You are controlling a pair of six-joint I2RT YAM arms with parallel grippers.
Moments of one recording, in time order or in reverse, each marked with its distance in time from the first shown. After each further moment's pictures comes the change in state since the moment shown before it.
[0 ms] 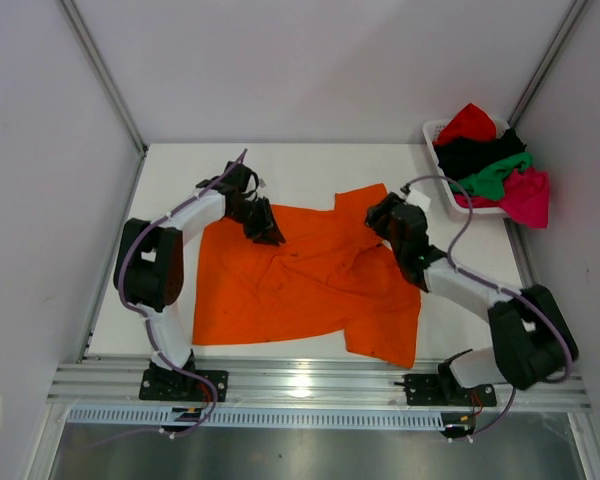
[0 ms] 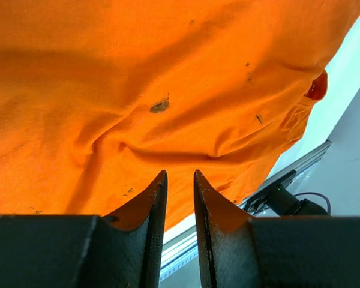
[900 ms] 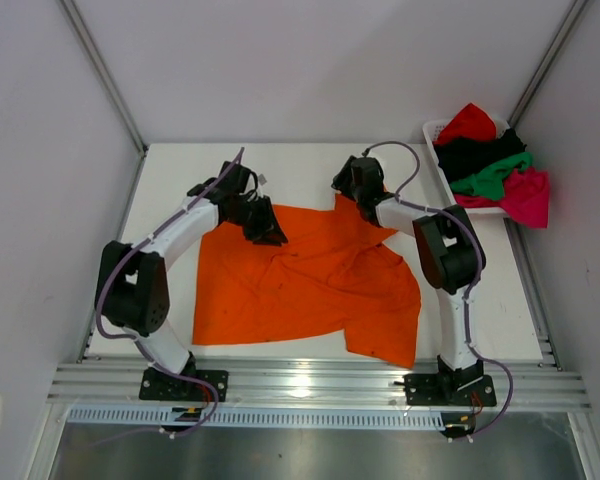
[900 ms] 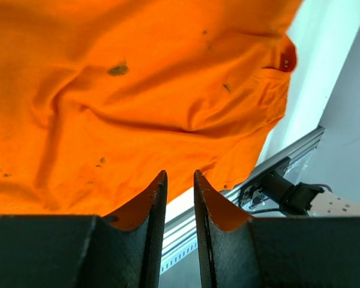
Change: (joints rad) left arm -0.049 -0.183 -0.076 0.000 -0.018 -0.021; right arm -0.047 0.797 0.767 -0.042 -0.168 -0.026
